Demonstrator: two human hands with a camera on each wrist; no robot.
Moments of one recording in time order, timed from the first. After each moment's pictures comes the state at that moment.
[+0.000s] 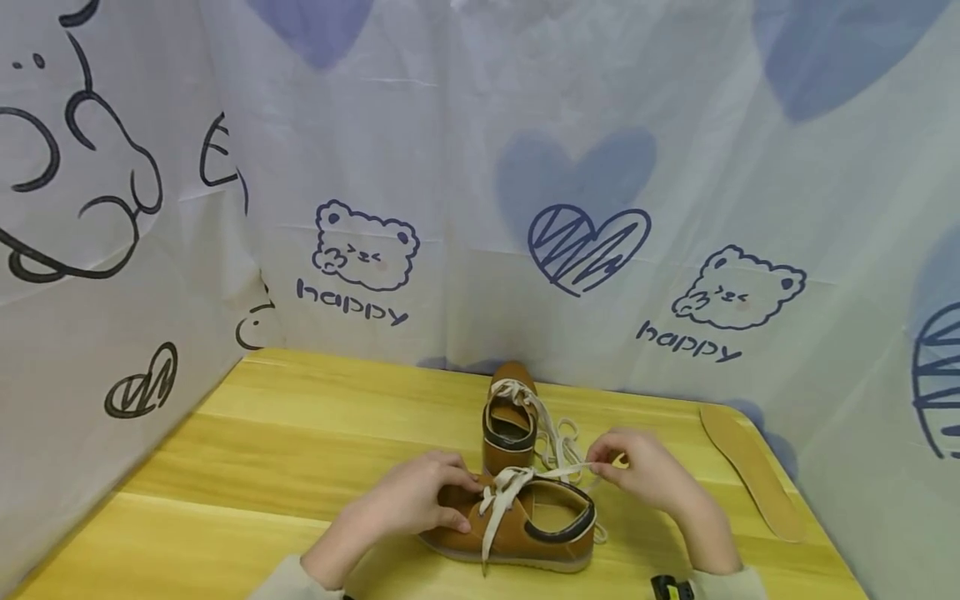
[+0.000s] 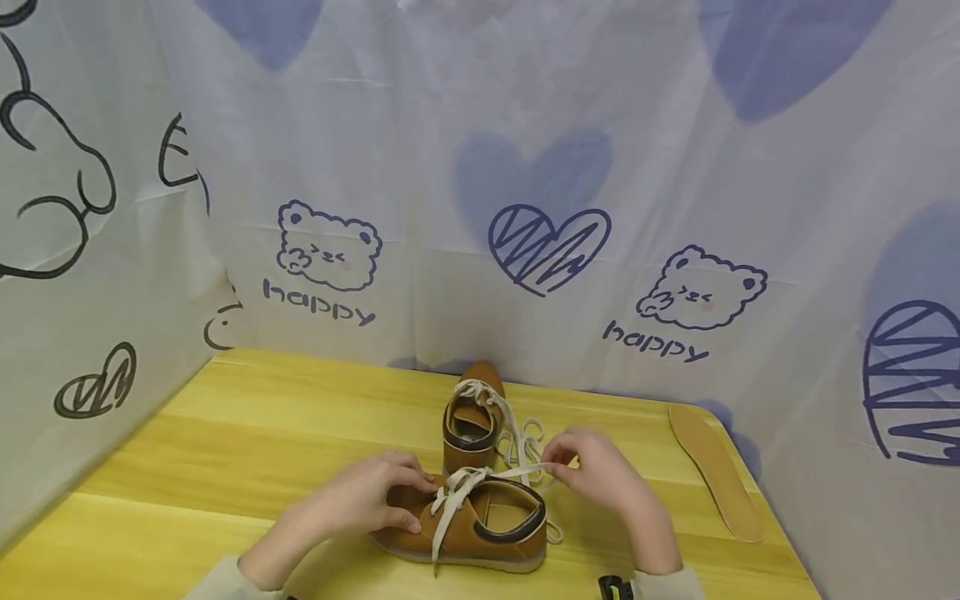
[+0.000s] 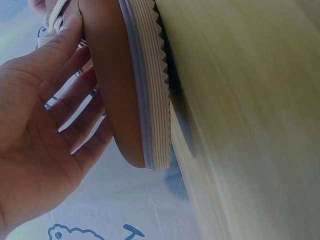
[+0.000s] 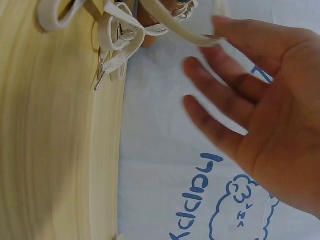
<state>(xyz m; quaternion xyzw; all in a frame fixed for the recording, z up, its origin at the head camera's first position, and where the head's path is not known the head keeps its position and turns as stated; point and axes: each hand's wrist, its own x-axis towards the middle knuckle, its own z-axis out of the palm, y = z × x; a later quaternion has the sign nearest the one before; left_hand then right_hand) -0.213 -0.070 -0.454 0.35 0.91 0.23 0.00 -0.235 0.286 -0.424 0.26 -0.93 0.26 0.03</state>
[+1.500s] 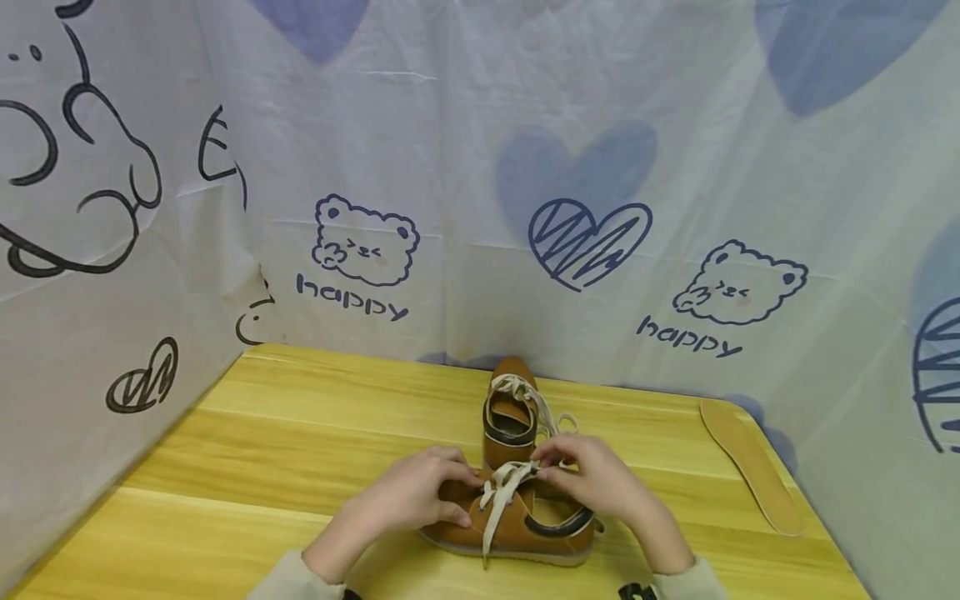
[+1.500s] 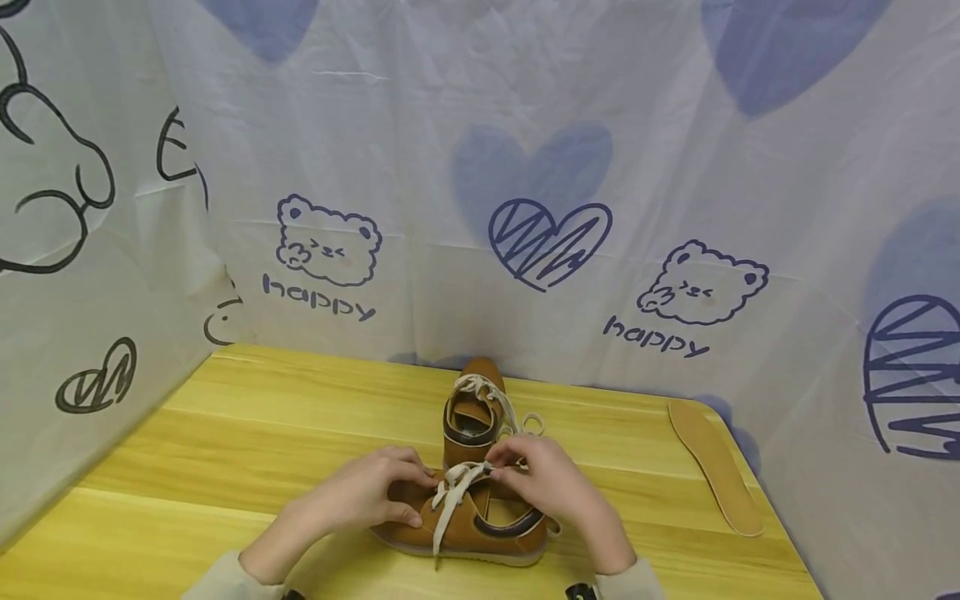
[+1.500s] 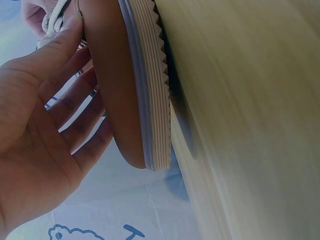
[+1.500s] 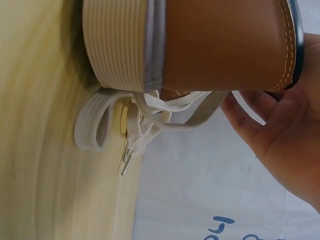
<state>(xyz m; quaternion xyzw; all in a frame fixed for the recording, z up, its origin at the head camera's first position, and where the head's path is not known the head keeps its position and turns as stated) -0.212 -0.070 -0.458 0.35 0.91 0.24 0.00 -0.231 0.229 -0.444 0.32 -0.89 0.32 0.02</state>
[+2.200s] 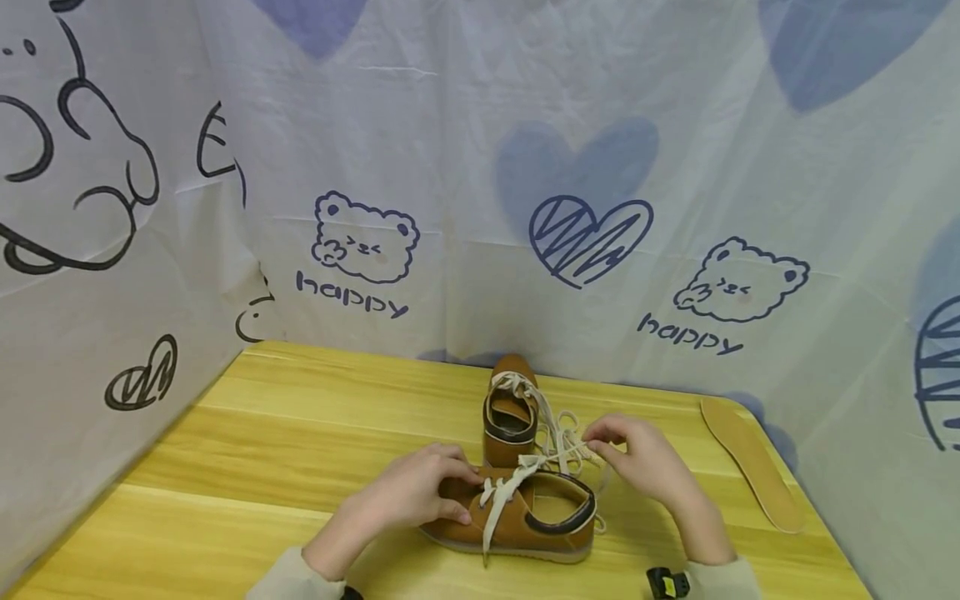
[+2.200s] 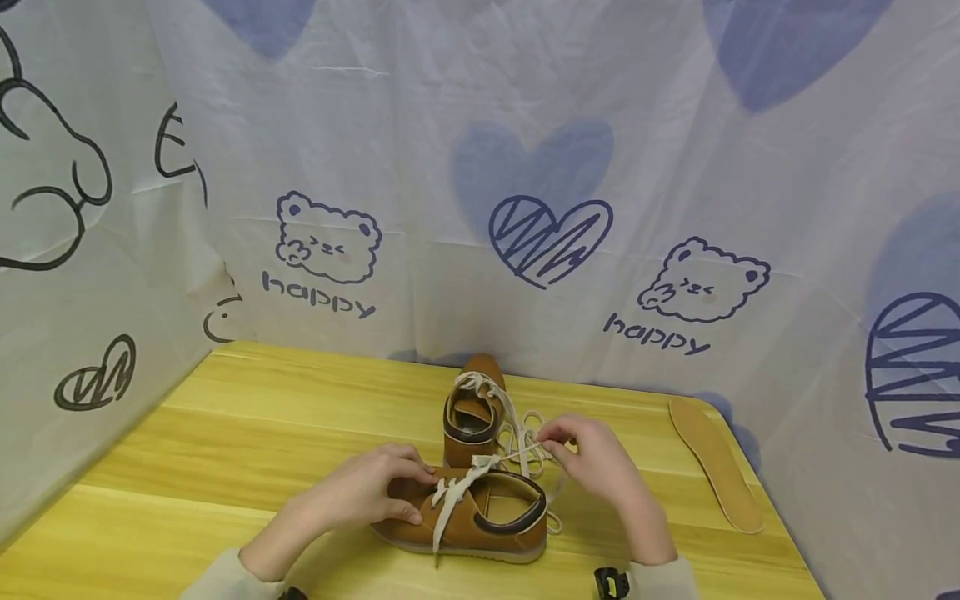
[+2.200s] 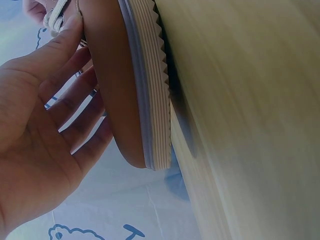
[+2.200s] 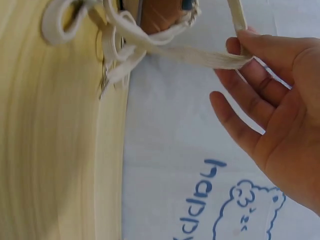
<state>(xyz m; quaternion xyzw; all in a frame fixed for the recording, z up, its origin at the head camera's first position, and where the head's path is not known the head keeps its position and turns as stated) -0.213 -0.071 -0.457 0.35 0.91 0.24 0.00 -0.234 0.277 -0.427 0.24 -0.92 0.28 0.10</state>
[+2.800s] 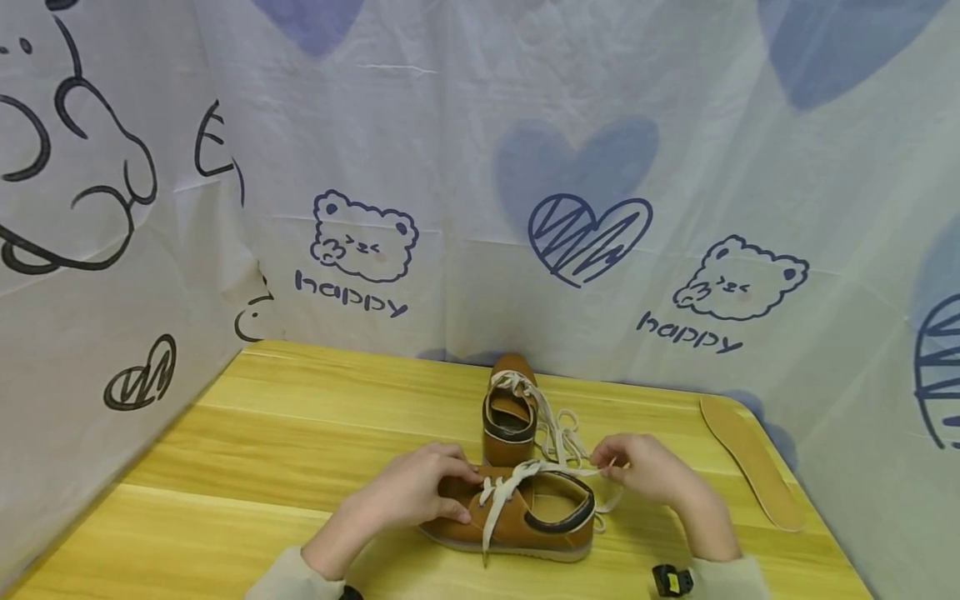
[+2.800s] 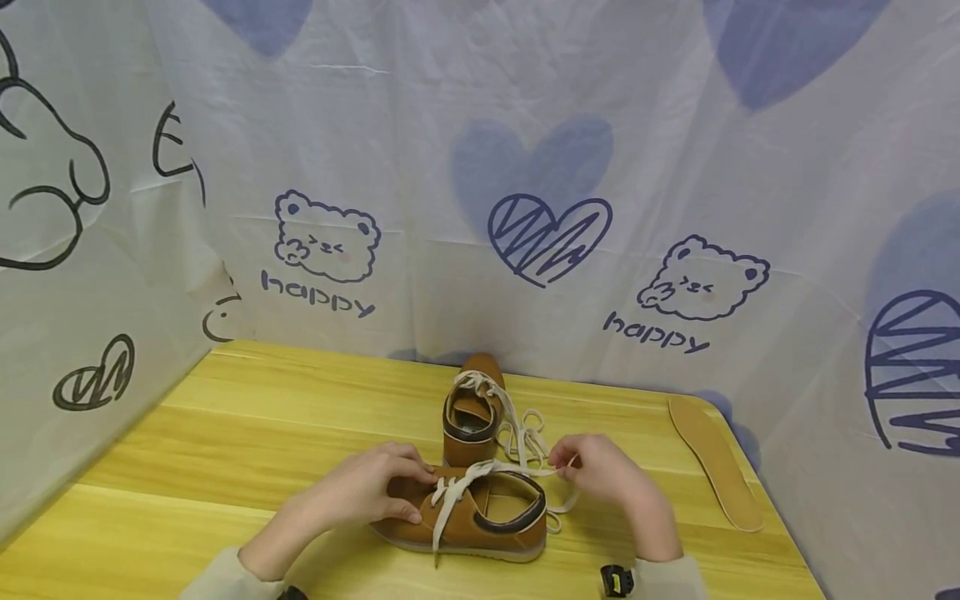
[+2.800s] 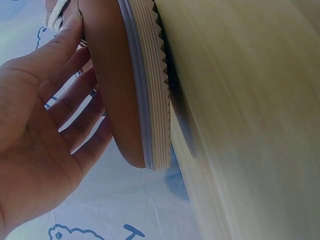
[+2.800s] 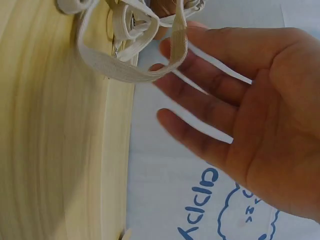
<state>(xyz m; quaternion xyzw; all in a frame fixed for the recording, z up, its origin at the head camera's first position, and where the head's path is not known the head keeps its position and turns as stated) -0.213 -0.071 -0.456 0.35 0.91 0.24 0.00 -0.237 0.294 -0.434 0.25 -0.93 0.26 -0.05</state>
